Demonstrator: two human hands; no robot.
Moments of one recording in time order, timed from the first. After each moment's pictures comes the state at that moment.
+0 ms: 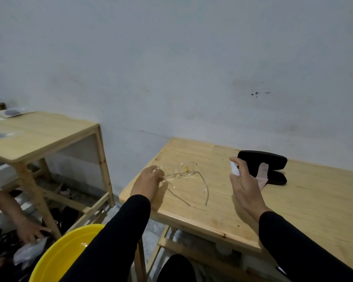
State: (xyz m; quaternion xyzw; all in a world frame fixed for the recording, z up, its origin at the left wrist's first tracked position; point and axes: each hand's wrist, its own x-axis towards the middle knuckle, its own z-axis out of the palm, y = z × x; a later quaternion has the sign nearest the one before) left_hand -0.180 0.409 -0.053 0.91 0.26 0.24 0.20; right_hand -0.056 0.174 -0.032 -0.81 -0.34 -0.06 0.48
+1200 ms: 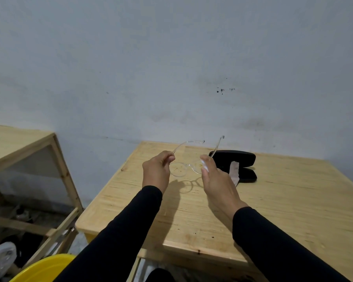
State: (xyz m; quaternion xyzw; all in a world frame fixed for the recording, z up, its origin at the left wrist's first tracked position) left_hand -0.084 0.337 -0.003 0.81 0.17 0.38 0.40; right_hand -0.024 0.183 -0.022 -0.91 -0.29 -0.13 0.28
